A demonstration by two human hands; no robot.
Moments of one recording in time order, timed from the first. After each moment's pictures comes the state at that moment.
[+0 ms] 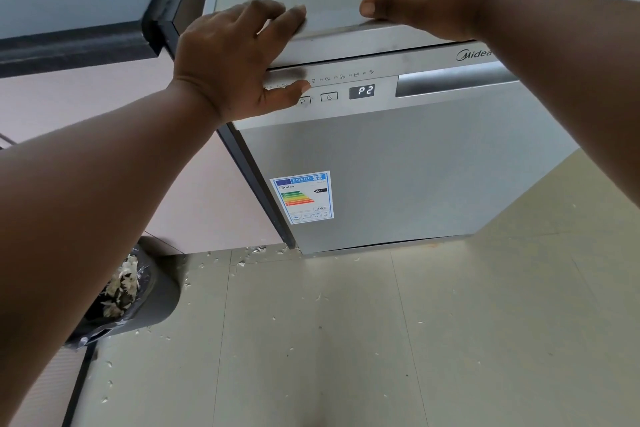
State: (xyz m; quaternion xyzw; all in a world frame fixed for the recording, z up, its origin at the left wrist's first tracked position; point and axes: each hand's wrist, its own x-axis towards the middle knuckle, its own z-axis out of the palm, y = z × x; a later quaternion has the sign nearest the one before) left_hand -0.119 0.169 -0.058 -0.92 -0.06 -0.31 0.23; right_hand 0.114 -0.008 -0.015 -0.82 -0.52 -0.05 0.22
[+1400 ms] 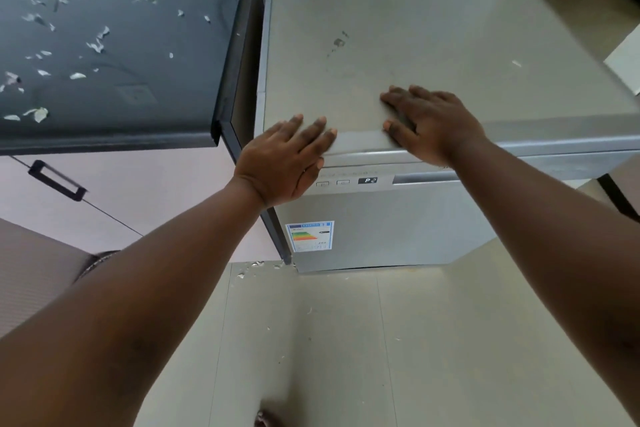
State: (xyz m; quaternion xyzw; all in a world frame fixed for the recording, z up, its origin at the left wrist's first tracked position) left_hand -0.123 0.156 -0.033 -0.97 -0.07 -0.19 0.15; right_hand 0.123 0.002 -0.002 -0.82 -0.57 -0.01 0.07
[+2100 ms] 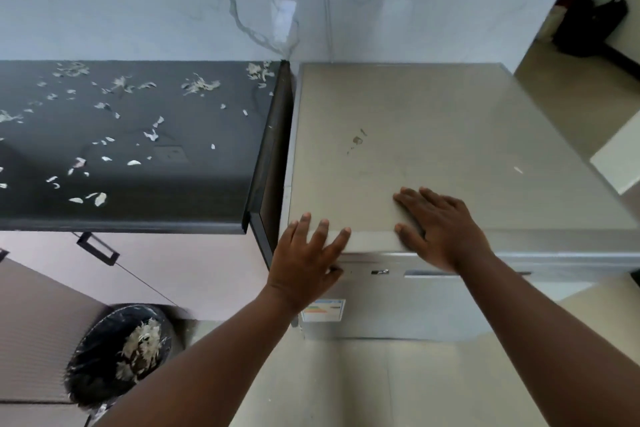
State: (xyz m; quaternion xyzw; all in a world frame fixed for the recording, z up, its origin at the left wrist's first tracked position) left_hand -0.121 0.128 -0.017 -0.97 -0.21 -0.07 0.11; right_hand 0.120 0.002 0.004 -0.83 -0.56 0.00 0.03
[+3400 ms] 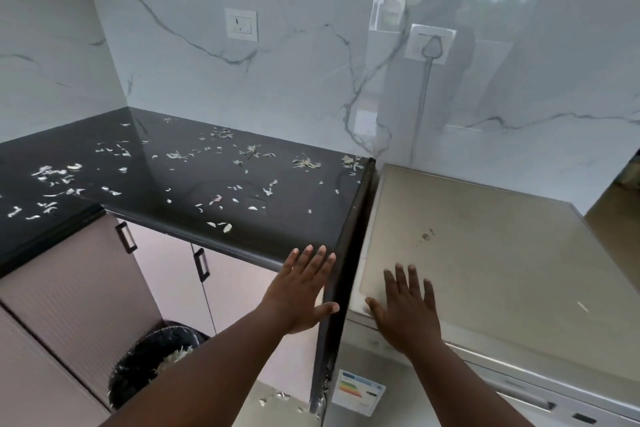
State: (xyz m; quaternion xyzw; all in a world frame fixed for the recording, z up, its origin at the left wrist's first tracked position) left_hand -0.232 0.182 0.030 -0.93 -0.36 -0.02 0.07; right_hand -0.024 0.078 0.020 -0.82 -0.57 0.01 0.02
